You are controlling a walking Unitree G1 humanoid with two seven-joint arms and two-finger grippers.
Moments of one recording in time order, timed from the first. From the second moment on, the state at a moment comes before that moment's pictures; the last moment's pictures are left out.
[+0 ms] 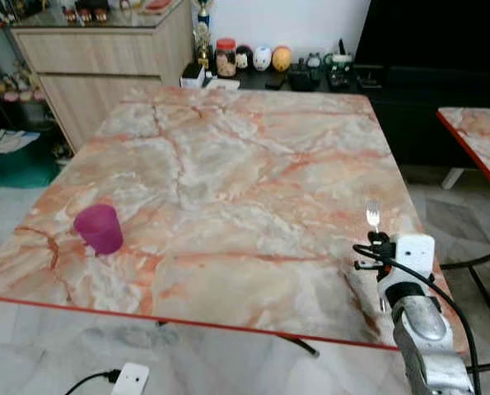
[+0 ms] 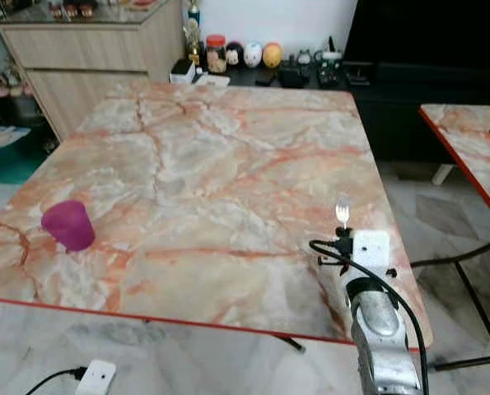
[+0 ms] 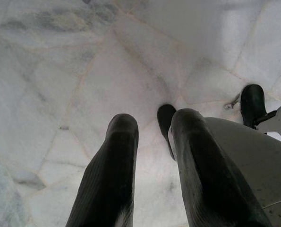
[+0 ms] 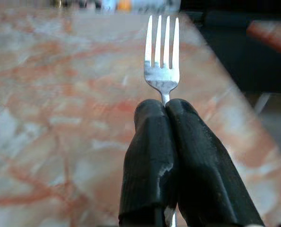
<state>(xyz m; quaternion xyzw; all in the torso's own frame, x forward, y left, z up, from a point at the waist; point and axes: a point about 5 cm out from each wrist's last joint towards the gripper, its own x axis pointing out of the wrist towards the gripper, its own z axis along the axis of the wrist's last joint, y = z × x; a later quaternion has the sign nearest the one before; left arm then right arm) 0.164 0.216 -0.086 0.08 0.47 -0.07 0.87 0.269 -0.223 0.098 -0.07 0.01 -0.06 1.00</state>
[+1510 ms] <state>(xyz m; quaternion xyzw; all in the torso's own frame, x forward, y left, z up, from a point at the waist) 0.165 0.217 -0.086 0.08 0.48 -0.06 0.87 0.321 -0.227 0.092 -0.04 0.13 0.00 0.99</state>
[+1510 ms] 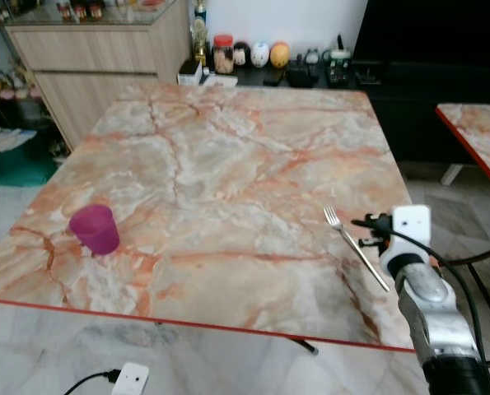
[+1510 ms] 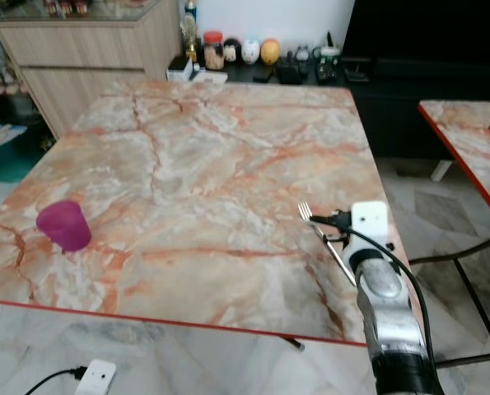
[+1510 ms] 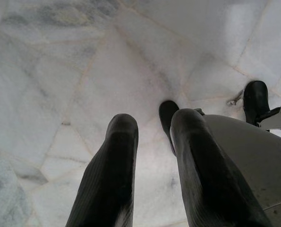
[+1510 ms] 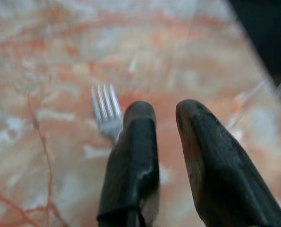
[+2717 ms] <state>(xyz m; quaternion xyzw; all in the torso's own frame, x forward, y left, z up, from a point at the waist) 0.163 0.217 -0.087 0.08 0.48 -0.06 0.87 0.335 -0.236 0.079 -0.02 0.20 0.06 0.98</state>
